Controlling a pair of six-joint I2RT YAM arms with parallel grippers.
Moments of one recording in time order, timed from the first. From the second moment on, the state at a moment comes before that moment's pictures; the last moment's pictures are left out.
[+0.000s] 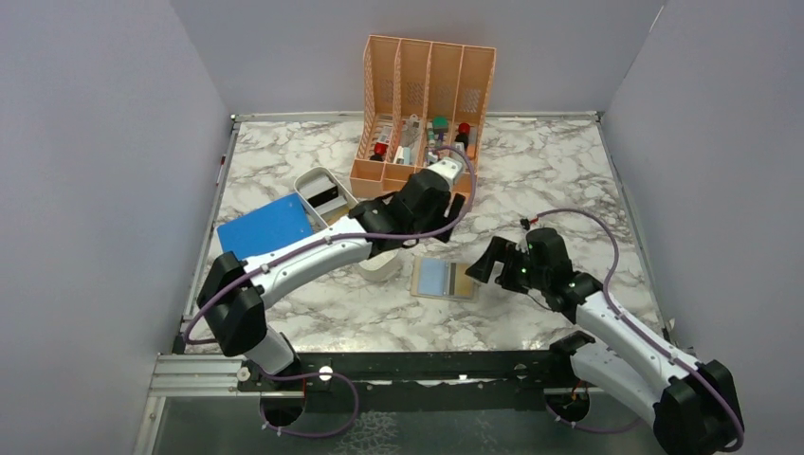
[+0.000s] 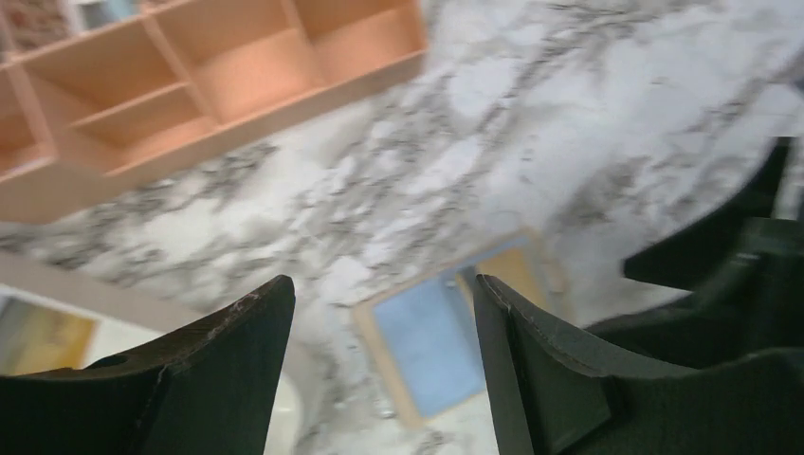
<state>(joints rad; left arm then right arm) -0.95 1.58 1.32 -0.38 -0.22 -0.32 0.43 0.89 0.41 -0.25 -0.22 0.70</state>
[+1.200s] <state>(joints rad) -0.40 1.62 1.10 -0.33 -0.19 0.63 0.43 0.91 0.55 -0.34 -0.19 0.58</state>
